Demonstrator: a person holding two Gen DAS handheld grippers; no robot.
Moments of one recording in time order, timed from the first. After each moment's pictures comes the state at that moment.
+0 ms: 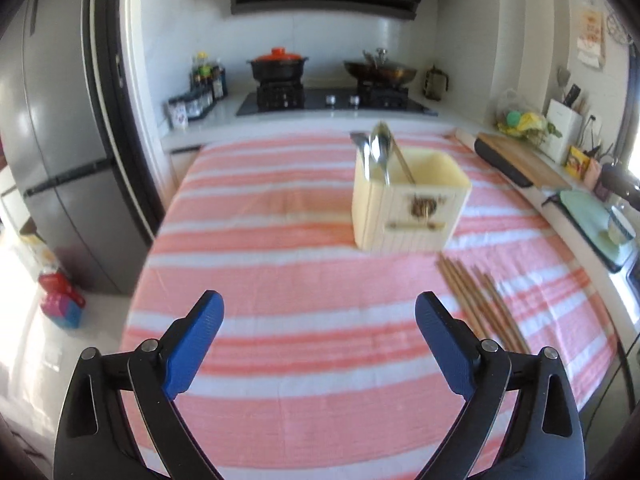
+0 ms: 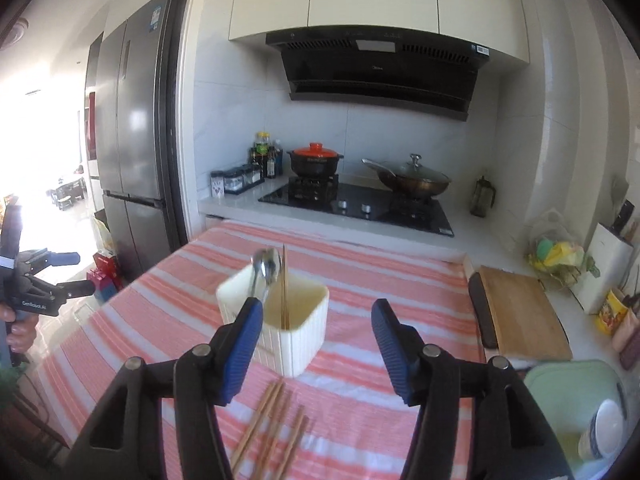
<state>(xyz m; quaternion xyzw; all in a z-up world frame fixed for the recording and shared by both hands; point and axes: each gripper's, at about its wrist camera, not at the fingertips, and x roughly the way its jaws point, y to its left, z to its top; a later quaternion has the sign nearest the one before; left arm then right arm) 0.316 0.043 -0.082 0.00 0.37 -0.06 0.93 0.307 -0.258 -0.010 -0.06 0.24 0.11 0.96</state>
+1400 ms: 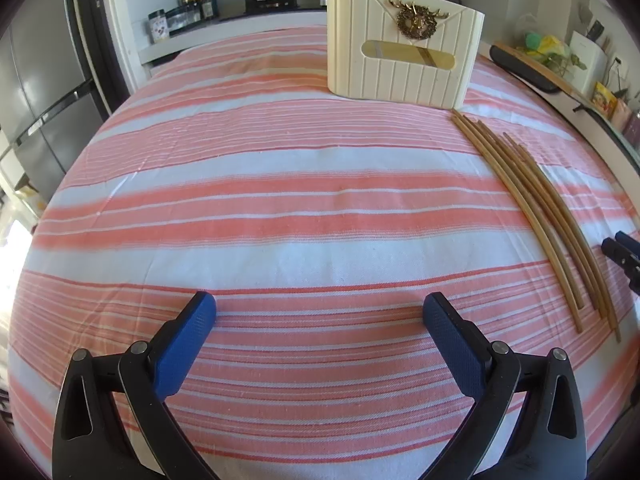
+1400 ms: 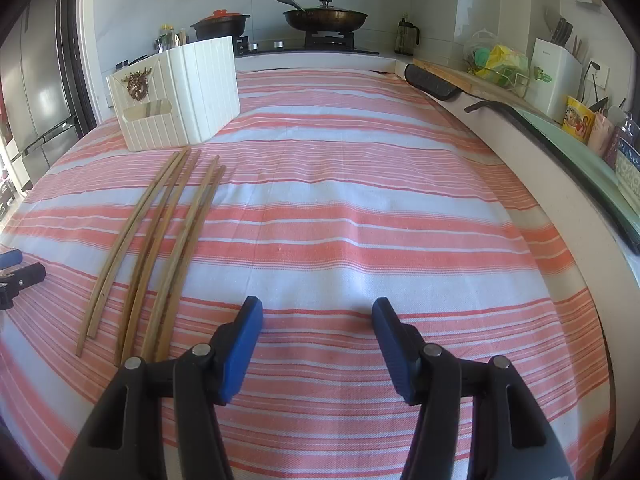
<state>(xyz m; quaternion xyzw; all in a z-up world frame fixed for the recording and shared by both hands) 0.315 -0.018 -0.222 0.02 0.45 -0.03 0.89 0.271 -0.303 -0.230 0.00 0.40 -0.02 0.92</state>
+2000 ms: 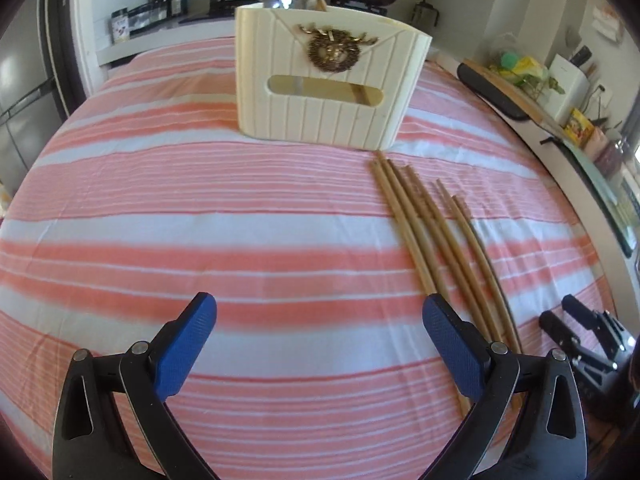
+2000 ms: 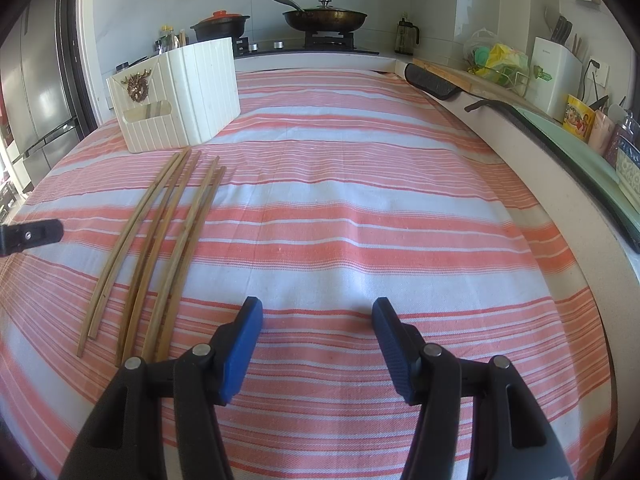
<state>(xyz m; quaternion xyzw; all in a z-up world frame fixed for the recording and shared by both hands) 0.364 -0.092 -0.195 -0.03 0.45 -0.09 0.89 0.271 -0.304 -0.231 0.00 0.40 -0.02 0.92</state>
